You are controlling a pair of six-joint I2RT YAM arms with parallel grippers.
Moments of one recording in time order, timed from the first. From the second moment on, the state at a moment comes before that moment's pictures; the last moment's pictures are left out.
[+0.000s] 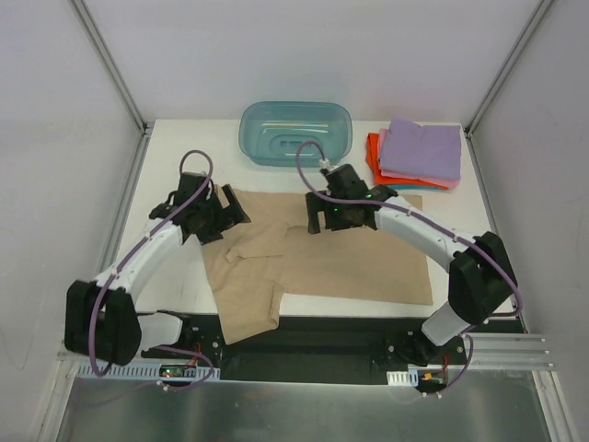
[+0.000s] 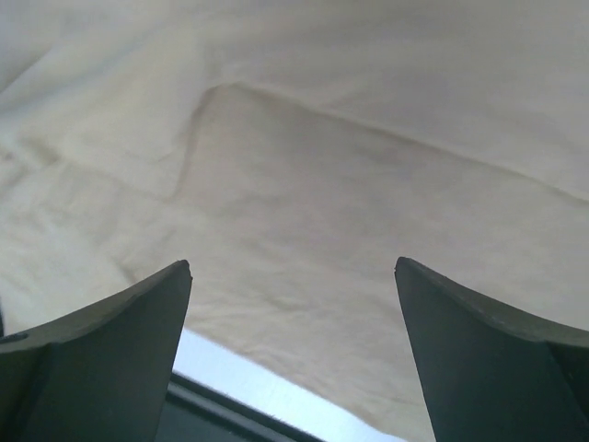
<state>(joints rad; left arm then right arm) -0.22 1.19 0.81 -0.55 0.18 -0.73 0.74 1.61 1.23 -0.59 0.00 0.41</state>
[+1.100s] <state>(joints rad) -0.14 1.93 1.32 -0.47 0.18 -0.67 0.12 1.88 1.27 -0.62 -0.09 0.40</state>
